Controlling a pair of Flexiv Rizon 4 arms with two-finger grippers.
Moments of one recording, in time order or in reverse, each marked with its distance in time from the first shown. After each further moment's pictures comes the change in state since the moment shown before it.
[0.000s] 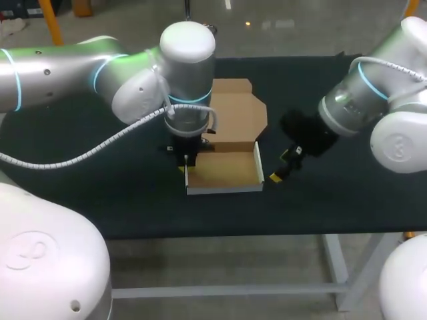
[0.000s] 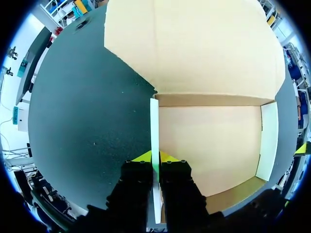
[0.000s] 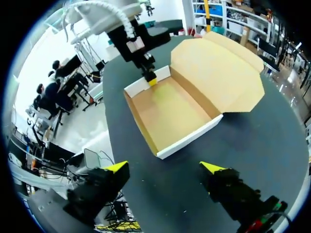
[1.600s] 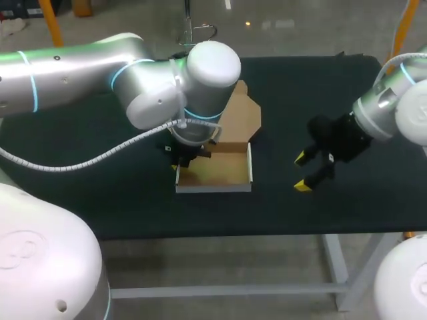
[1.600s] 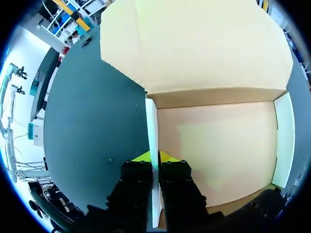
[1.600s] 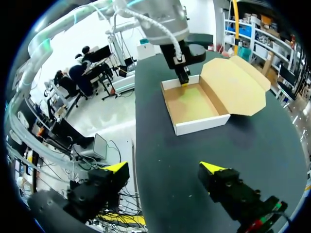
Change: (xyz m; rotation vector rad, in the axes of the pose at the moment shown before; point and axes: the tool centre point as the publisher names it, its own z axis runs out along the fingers) left arm -0.021 -0.012 0.012 0.093 -0.157 0.102; right arm 0.022 -0.034 -0.037 -0.076 0.111 -0.222
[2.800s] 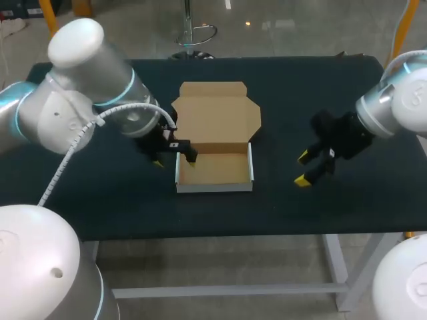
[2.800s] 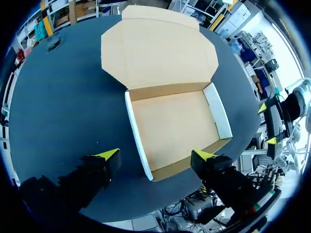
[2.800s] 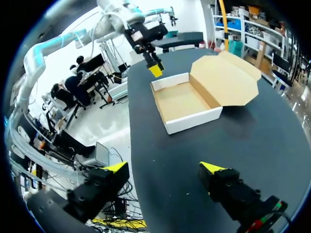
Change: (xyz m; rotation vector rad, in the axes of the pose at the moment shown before) left arm -0.008 0.030 -0.077 0.058 0.568 0.135; right arm -0.015 -0.006 0.000 -0.025 0.005 0.126
